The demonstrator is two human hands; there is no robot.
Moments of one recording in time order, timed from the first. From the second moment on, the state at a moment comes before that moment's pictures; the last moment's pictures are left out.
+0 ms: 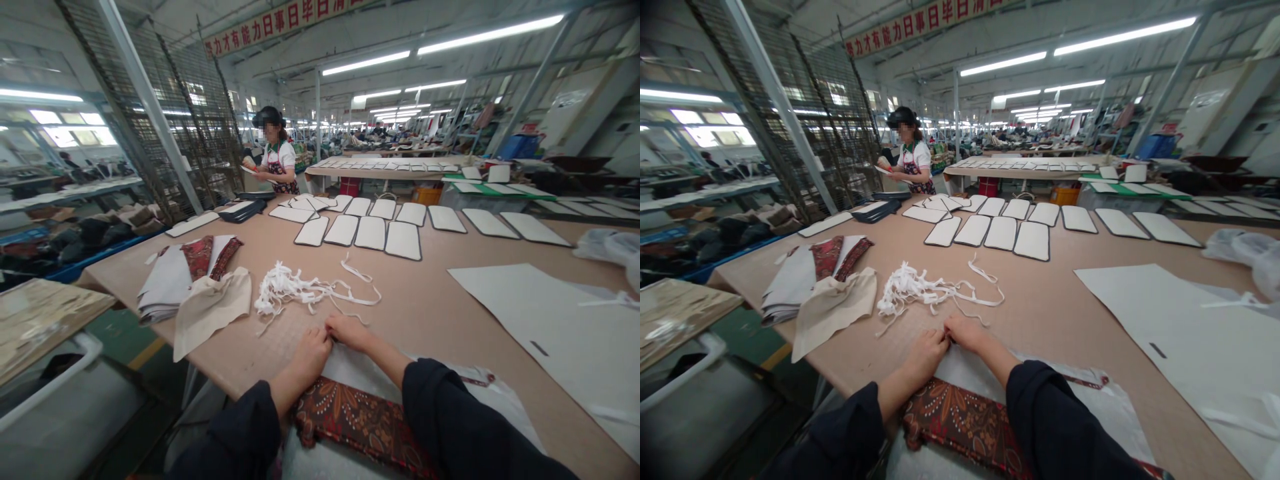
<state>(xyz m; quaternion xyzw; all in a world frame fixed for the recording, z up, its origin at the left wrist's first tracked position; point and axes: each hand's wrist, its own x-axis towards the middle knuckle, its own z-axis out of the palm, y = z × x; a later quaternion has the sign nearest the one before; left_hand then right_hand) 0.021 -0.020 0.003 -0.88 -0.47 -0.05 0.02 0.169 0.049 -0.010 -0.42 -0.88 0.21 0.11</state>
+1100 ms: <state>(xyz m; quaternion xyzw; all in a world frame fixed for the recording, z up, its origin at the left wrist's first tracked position) 0.027 -0.002 0.018 -0.90 -0.43 -0.03 0.01 0.326 -0.054 0.021 -0.55 -0.82 0.13 -0.01</state>
